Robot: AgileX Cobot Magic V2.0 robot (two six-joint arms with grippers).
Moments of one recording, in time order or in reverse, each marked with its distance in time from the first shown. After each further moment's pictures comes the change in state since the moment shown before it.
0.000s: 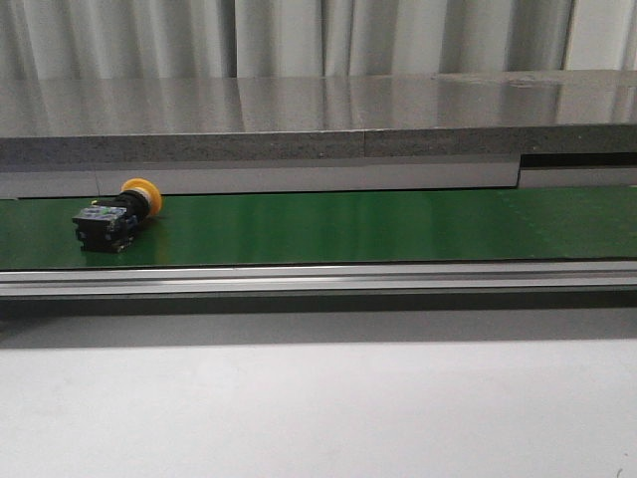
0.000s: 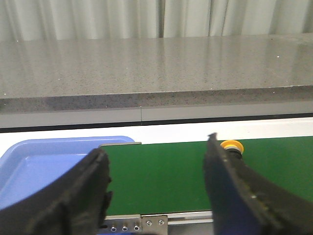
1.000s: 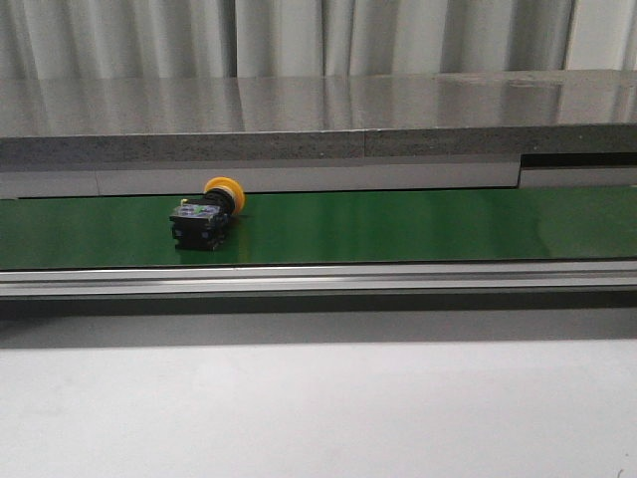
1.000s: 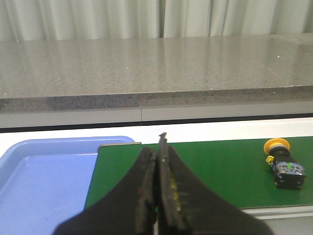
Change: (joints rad) left arm 0.000 0.000 0.000 0.000 0.000 0.000; right arm 0.000 0.102 -0.188 0.000 -0.028 0.000
